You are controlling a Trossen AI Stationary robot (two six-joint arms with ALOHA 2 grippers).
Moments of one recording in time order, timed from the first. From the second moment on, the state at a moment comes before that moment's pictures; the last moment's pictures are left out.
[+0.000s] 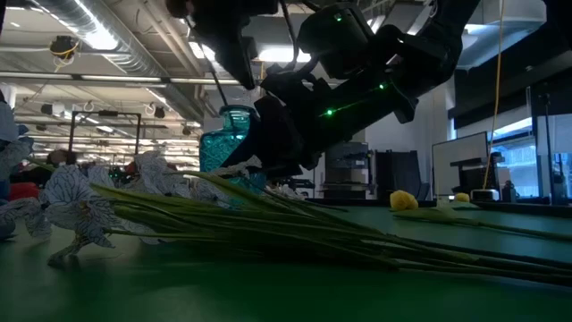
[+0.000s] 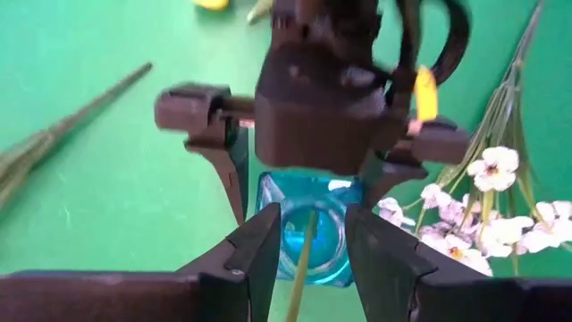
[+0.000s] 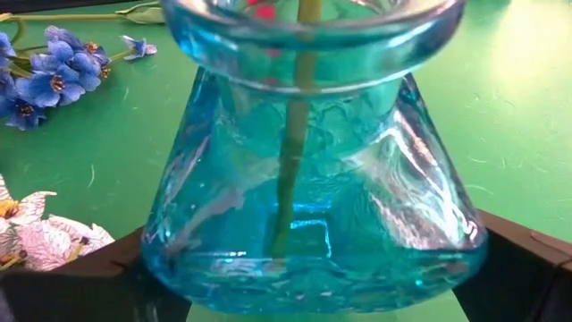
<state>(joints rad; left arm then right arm) 0.00 1.62 1.41 -0.88 0.02 0.06 0.11 2.05 1.06 0.50 0.24 0.17</state>
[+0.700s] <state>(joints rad) -0.03 1.51 1.67 -0.89 0.09 0.11 0.12 1.84 1.06 0.29 0.23 0.12</state>
